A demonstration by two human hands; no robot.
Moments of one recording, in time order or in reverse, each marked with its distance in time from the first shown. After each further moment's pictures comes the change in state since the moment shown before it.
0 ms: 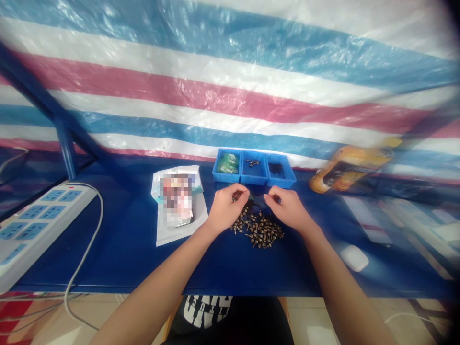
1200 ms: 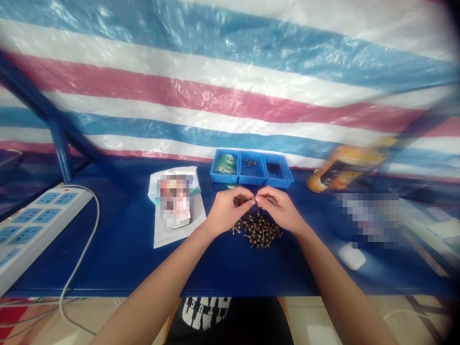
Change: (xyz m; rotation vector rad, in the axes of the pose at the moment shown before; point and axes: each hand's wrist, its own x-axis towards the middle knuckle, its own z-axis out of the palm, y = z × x) left_hand -0.001 -0.001 0.002 -0.069 -0.131 0.080; right_hand -0.001 -0.016 0.008 0.630 -0.086 0.022
